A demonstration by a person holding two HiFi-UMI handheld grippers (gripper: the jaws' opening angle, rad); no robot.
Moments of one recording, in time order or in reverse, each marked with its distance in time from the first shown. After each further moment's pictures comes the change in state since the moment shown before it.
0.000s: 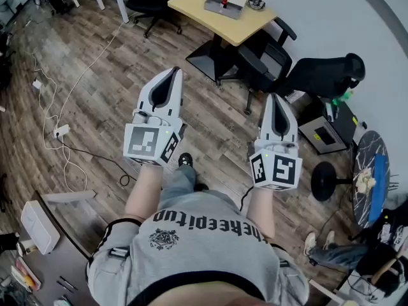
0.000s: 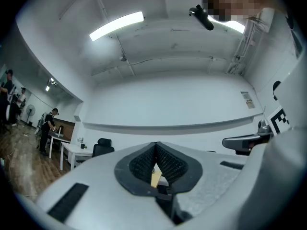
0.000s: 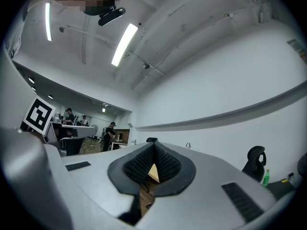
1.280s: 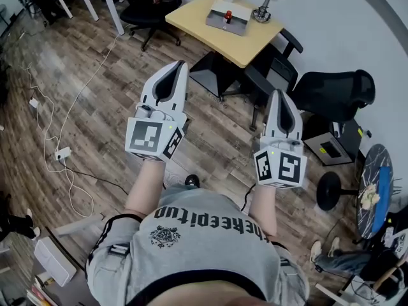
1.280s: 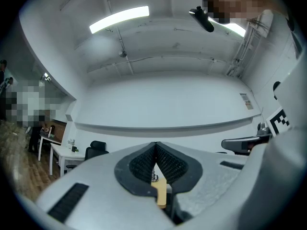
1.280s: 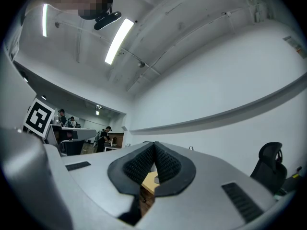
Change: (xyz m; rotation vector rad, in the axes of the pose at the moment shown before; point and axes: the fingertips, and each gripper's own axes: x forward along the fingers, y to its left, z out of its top) left arm 0.151 0.108 -0.019 -0.001 -0.041 -0.073; right arm 0.175 -0.007 -0.021 0.020 -0.049 -0.058
